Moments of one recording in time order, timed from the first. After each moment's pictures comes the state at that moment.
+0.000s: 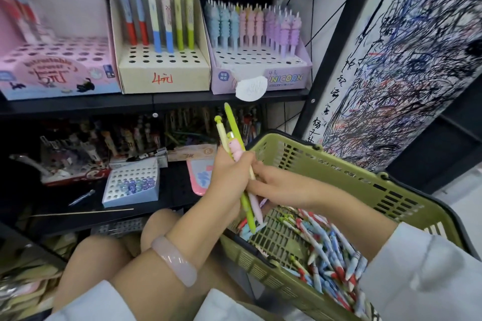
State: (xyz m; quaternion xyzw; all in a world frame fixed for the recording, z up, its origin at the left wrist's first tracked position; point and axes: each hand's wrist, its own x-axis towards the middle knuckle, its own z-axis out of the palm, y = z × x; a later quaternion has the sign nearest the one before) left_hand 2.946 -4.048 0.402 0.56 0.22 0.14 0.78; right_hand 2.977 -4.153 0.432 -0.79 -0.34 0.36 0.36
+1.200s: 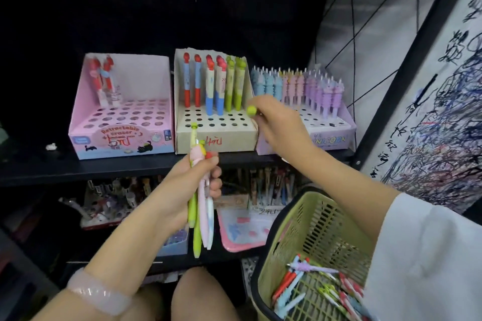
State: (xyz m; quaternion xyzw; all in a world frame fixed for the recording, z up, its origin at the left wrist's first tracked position) left_hand 2.933 -3.897 0.468 0.47 0.10 0.09 0.87; right_hand 3.078 -4.021 0.514 -0.74 -0.52 -0.32 0.28
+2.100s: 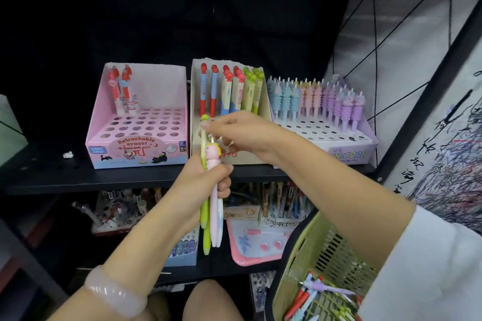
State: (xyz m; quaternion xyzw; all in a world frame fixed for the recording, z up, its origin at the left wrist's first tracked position) left_hand 2.947 -3.881 0.476 0.57 0.08 0.17 0.80; right_hand 3.043 -3.950 0.549 -0.79 -0.37 0.24 0.43
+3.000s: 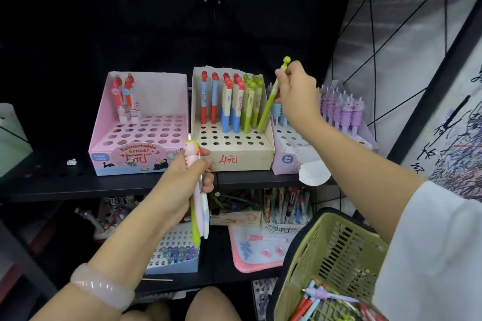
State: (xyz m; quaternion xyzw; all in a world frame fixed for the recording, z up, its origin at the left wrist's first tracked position) left_hand 2.946 -3.858 0.482 0.59 0.13 0.21 0.77; right_hand 3.121 -3.974 0.575 -0.81 -0.29 -0.24 0.45
